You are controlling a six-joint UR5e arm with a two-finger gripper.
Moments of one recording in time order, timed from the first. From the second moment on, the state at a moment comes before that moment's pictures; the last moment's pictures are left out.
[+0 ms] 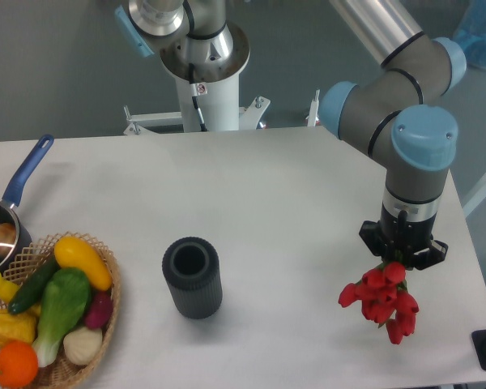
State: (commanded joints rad) arm 2.67 -2.10 -1.35 -1.00 1.52 1.14
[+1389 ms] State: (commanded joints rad) arm 2.64 -1.85 -1.51 -0.74 0.37 0.89
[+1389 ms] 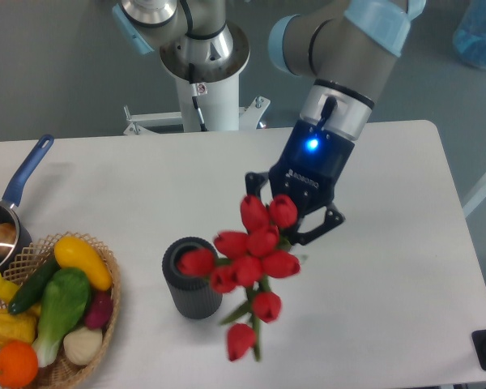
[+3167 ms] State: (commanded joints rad) arm 2.62 -1.82 -1.73 -0.73 0.17 0.96
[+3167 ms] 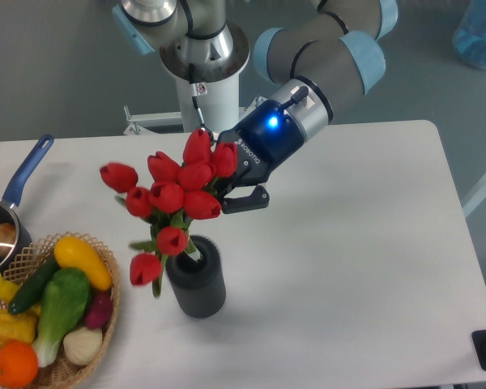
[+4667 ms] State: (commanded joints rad) arm 2.62 -1.93 -1.90 -0.73 0.25 1.28
